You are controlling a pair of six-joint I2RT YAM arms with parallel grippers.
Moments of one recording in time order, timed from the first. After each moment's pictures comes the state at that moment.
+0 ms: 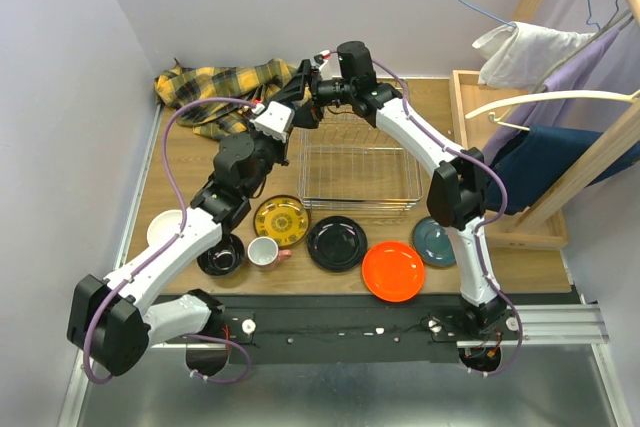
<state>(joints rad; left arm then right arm) -0.55 1.12 0.84 0.28 -0.08 0.09 0.57 2.26 2.16 -0.23 -0.89 1.26</state>
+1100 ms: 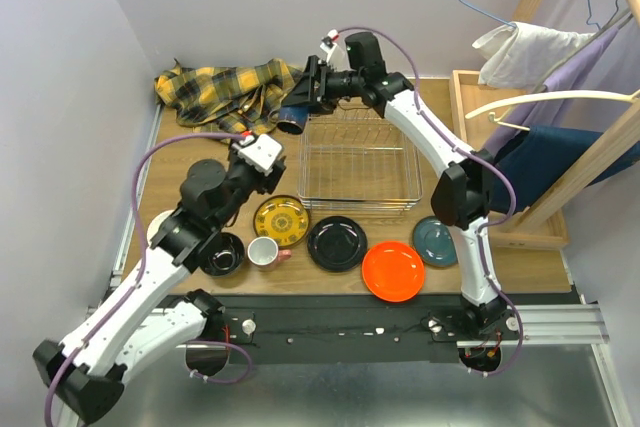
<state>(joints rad) -0.60 0.82 0.82 -0.06 -0.05 0.29 0.54 2.24 2.24 -0.43 -0.74 0.75</state>
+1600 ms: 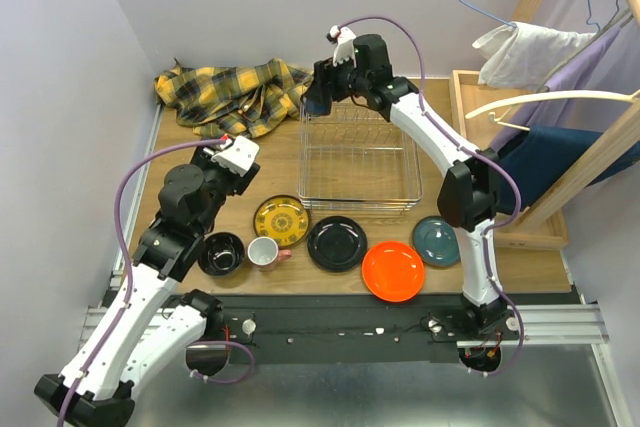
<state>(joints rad) -0.45 0.69 0.82 -0.23 -0.16 0.44 0.52 2.19 2.12 -0.32 -0.35 0.09</state>
